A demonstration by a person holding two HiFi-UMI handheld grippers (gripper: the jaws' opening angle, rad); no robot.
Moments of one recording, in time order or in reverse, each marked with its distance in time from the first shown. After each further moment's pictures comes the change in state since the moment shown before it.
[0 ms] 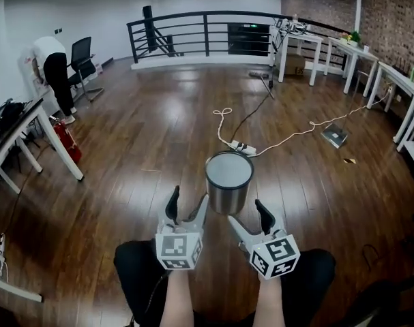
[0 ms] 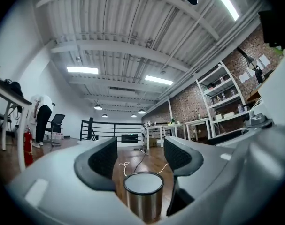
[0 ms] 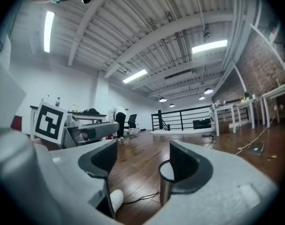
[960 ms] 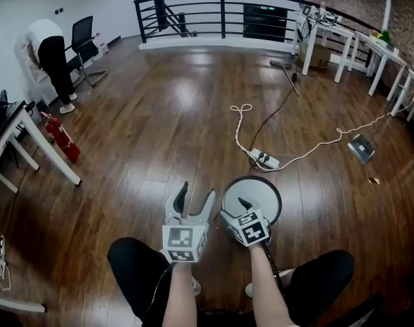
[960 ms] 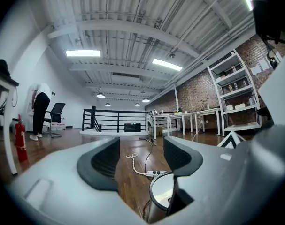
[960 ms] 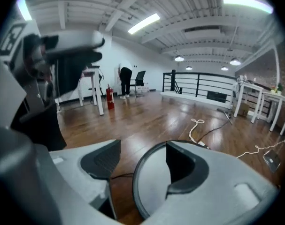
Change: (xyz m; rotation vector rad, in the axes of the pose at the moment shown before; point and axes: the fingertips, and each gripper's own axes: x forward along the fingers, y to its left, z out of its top) left arm 0.217 0.145 -0.085 -0.026 0.136 0.015; right arm 0.335 -0.090 -0.166 -0.129 0.551 0.126
